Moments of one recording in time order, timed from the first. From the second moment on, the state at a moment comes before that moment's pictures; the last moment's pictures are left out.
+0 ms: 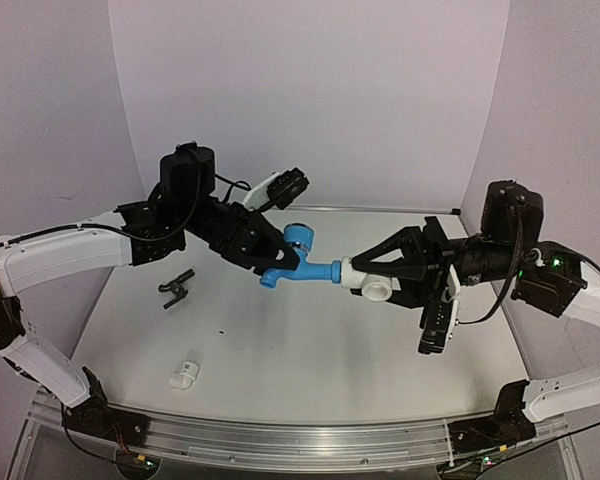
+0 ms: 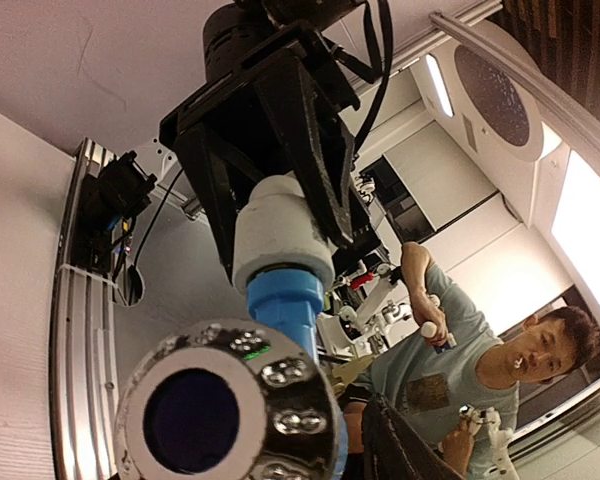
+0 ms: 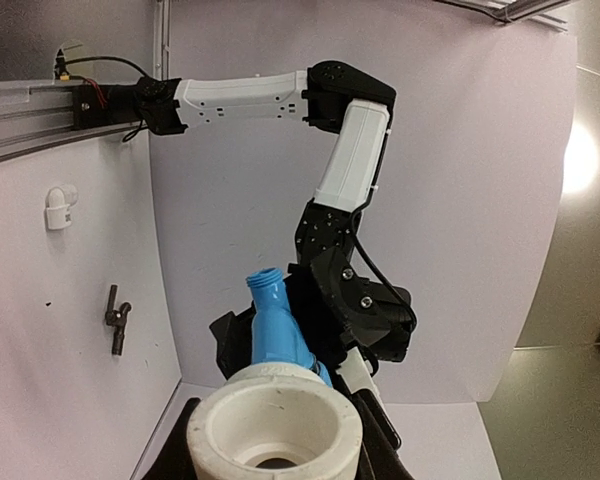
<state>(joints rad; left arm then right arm) -0.91 1.47 1.26 0.16 1.29 -0.85 0.99 1.00 1.03 -0.14 -0.62 -1.68</state>
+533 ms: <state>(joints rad) -0.90 1.32 1.26 0.06 1.10 -0.53 1.00 1.08 1.13 0.00 -0.58 -0.75</state>
